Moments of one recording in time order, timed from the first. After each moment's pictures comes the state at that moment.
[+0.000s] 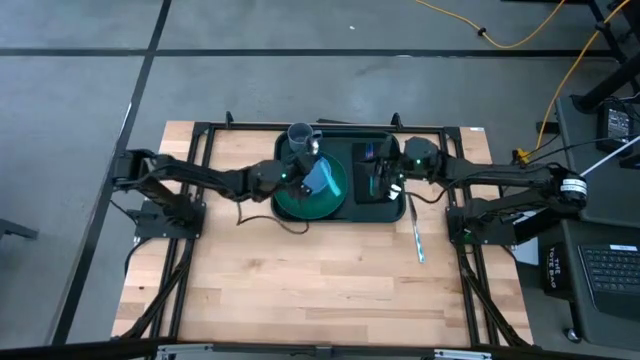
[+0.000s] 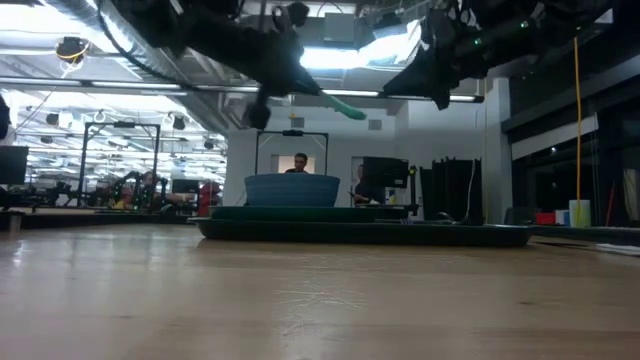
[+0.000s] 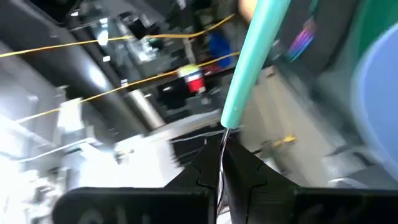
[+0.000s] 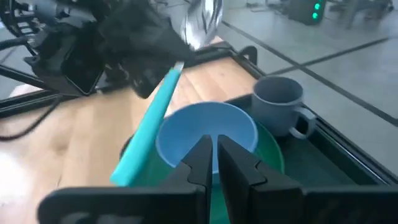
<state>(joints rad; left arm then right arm) 0.09 1.49 0.79 0.53 -0.60 1.75 -0.31 1.15 0.67 0.19 -0.03 0.12</state>
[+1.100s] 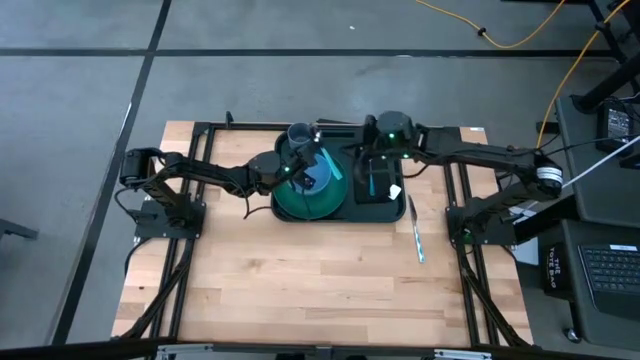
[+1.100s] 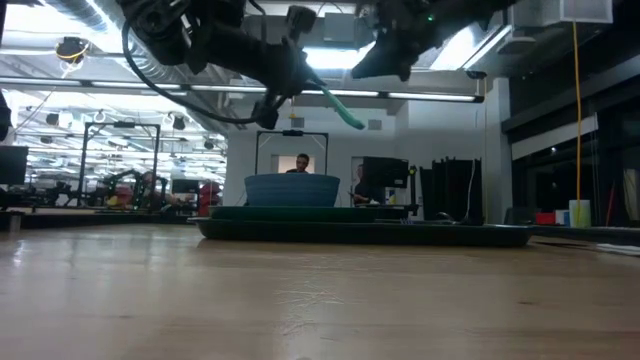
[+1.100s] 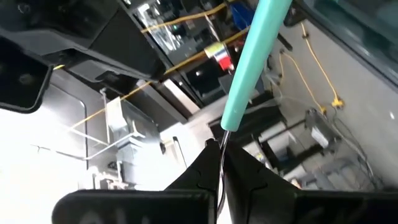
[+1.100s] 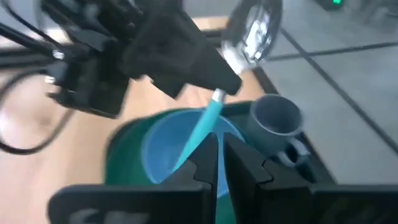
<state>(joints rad) 0.17 1.56 0.79 0.78 -0.59 2.07 -0.34 1.39 1.13 -0.20 -0.09 -0.09</state>
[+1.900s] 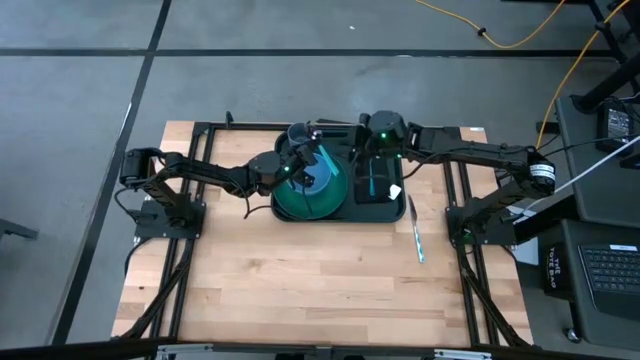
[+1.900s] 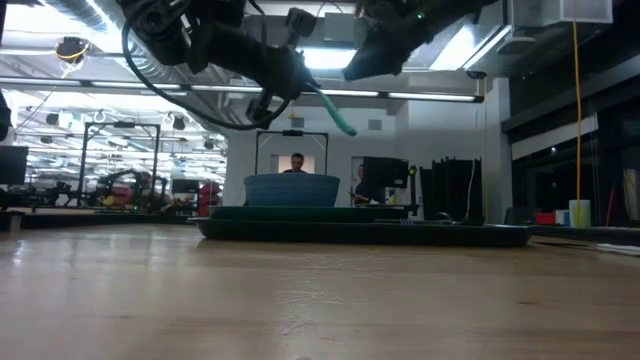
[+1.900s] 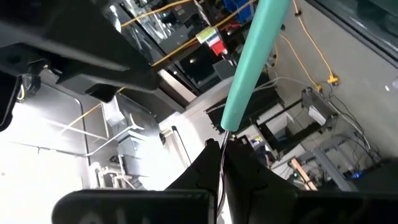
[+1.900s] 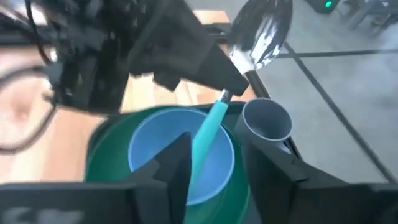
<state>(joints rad) 0.17 1.56 0.79 0.78 -0.66 2.14 -0.31 1.46 1.22 -0.27 -0.02 -0.17</state>
